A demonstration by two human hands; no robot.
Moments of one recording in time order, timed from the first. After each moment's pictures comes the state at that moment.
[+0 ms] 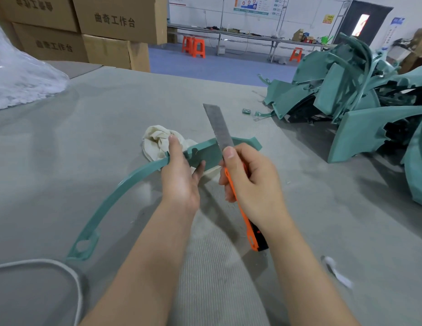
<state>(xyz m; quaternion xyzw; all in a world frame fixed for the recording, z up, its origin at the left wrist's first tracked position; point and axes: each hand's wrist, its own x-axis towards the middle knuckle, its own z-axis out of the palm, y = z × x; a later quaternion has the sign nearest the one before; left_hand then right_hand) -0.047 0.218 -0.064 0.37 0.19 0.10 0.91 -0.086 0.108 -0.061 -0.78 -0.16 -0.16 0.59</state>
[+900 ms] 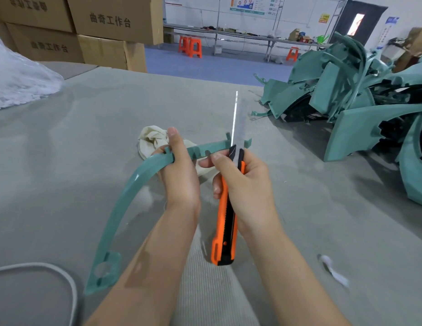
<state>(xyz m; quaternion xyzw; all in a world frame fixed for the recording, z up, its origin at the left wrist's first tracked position) -0.047 0.207 -0.072 0.50 0.15 0.22 0.82 -0.094 0.125 -0.054 -0.65 -0.07 -0.08 0.75</state>
